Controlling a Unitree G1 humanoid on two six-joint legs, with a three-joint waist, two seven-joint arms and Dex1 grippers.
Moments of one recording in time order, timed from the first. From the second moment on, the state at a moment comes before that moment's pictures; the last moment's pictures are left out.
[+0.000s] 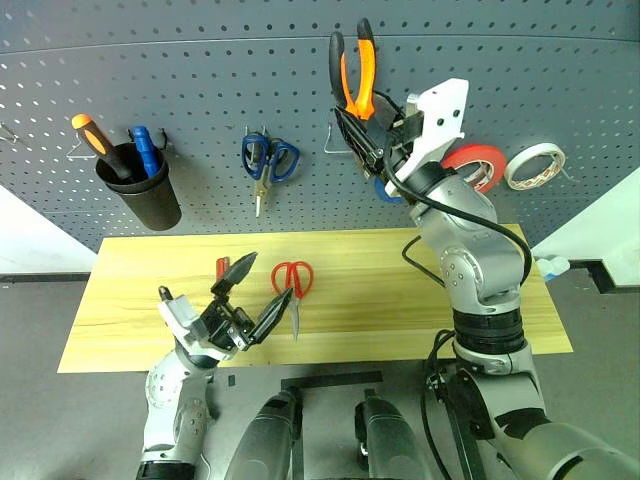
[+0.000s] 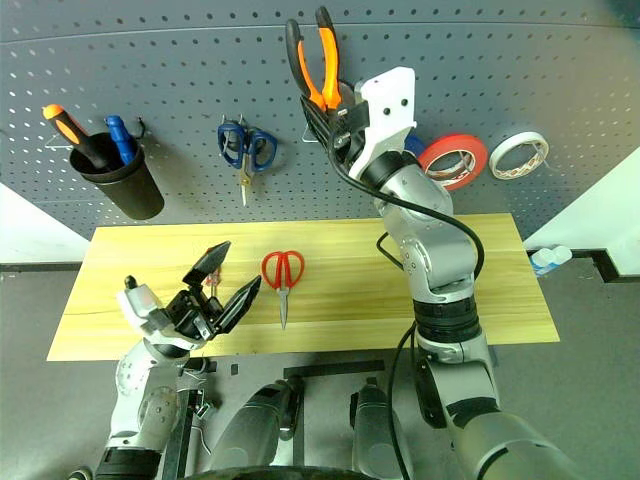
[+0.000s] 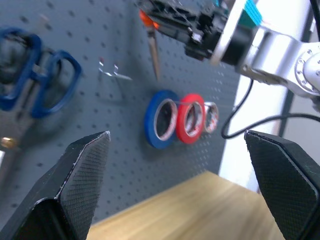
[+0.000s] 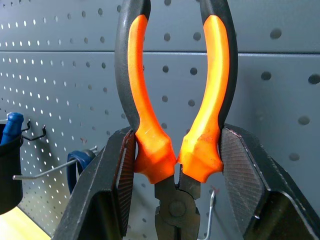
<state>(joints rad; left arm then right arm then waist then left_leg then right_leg) 0.08 0.15 0.06 -0.07 -0.61 -0.40 -0.98 -0.76 -0.17 0.01 -0.19 0.29 0.42 0.29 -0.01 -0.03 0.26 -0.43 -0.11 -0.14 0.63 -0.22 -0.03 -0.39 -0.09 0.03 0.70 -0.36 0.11</state>
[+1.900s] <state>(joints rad) 0.27 0.46 0.44 -0.39 -0.95 -0.05 -0.96 -0.95 0.01 -0.05 0.28 0.18 -0.06 0.13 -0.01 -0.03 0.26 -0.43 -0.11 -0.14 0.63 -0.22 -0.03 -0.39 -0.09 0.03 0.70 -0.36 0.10</state>
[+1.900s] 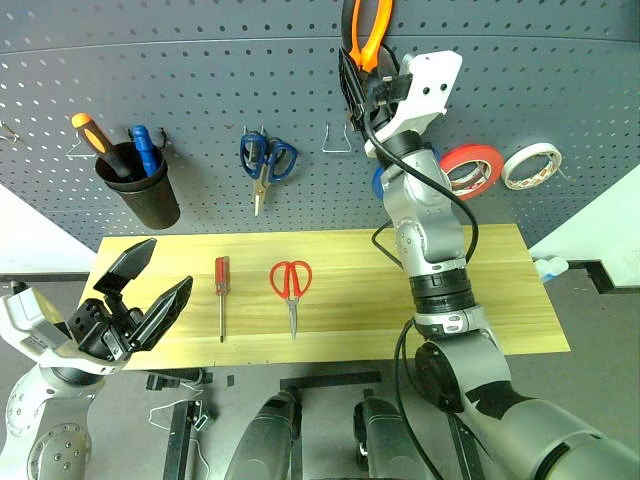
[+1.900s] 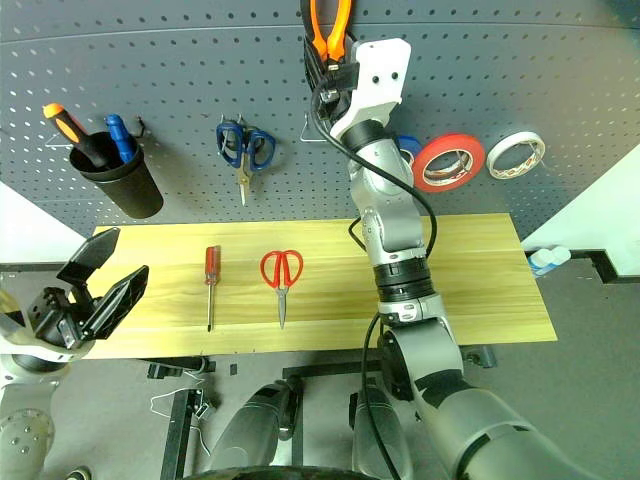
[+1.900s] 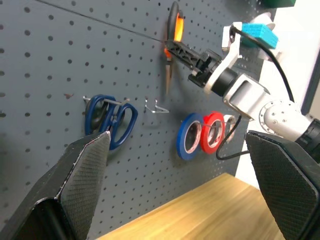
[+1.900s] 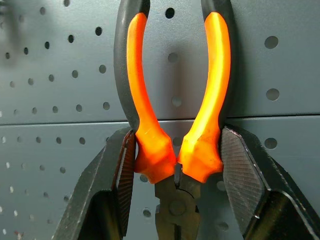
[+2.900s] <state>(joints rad) 0.25 0.43 0.42 -0.36 -0.92 -0.01 -1.02 -0.89 0.14 -0.01 0.26 0.13 -0.06 -0.05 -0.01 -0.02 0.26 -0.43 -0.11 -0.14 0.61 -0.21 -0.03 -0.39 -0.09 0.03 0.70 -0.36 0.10</state>
